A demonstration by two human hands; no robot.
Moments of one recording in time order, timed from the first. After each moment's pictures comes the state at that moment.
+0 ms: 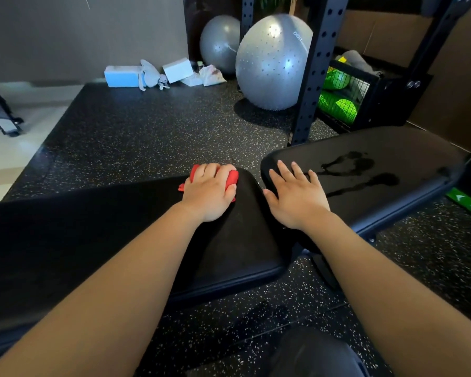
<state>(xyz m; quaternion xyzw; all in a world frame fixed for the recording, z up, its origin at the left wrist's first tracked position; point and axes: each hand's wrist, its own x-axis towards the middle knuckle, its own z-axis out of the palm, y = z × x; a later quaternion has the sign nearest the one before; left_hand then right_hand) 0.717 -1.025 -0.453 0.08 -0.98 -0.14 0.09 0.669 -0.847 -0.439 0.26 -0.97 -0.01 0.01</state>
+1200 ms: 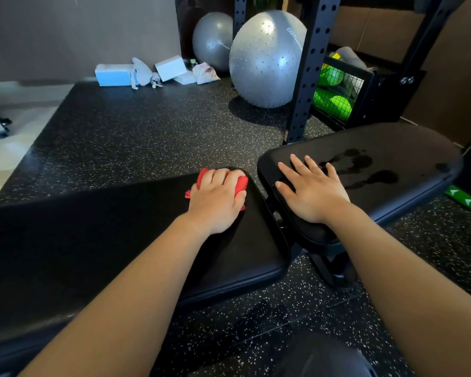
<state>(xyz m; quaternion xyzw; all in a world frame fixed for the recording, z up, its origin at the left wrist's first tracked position) 0.723 -1.004 -0.458 0.05 -0.98 -0.13 0.11 0.654 -0.820 -0.428 0.24 -0.97 -0.01 -0.01</state>
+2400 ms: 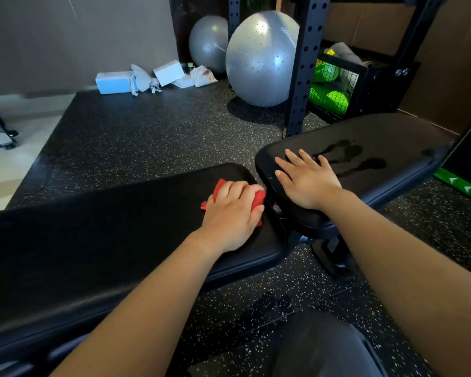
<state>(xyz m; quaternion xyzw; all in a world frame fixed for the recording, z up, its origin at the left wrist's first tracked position) 0.762 -0.972 -0.459 -0.02 -0.99 -0.12 0.09 0.656 -0.817 -0.429 0.25 -0.97 0.01 0.00</state>
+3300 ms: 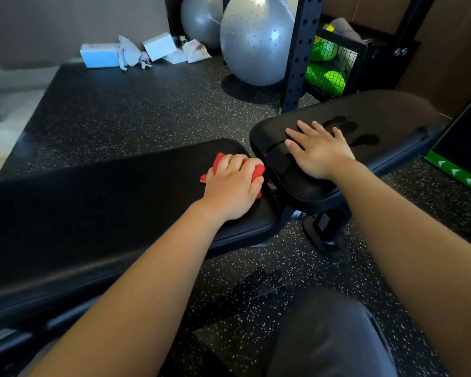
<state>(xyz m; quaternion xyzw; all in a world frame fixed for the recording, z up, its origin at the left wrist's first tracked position) 0.756 -0.962 -0.456 -0.01 -0.98 -0.15 0.08 0.645 -0.791 -0.421 0.22 -0.98 0.03 0.00</state>
